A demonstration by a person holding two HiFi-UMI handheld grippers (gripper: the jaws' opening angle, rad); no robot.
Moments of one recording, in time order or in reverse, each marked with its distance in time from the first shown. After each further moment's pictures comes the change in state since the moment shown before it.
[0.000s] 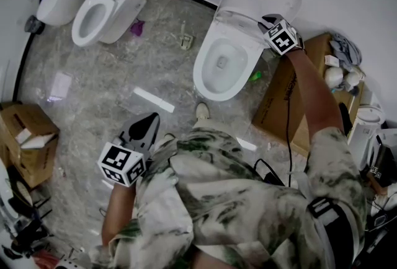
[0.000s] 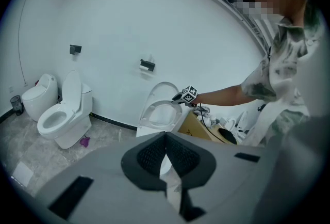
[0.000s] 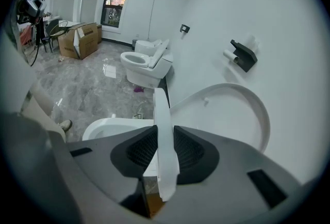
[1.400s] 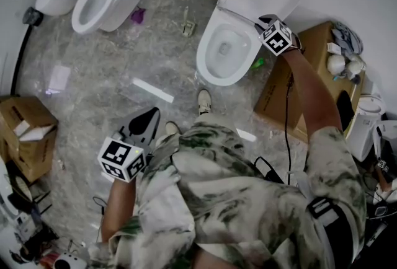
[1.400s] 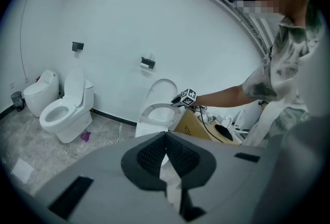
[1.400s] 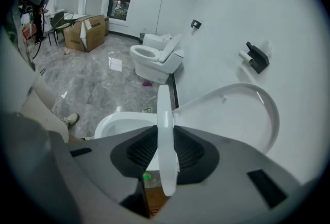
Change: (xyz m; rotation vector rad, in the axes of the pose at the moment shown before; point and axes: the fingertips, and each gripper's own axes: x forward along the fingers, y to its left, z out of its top) left arm -0.047 0.004 -0.044 -0.018 0.018 -0.018; right arm -0.008 0.096 -0.004 -0.061 0.072 0.030
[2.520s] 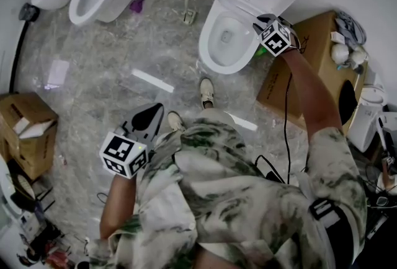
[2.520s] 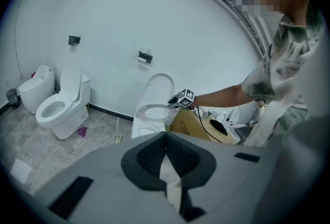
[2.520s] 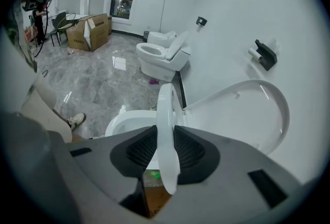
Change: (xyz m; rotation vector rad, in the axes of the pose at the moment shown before) left arm -0.009 0.004 -0.028 0.008 0.050 -0.049; right arm 0.009 0.065 -0.006 0.008 0.018 0.042
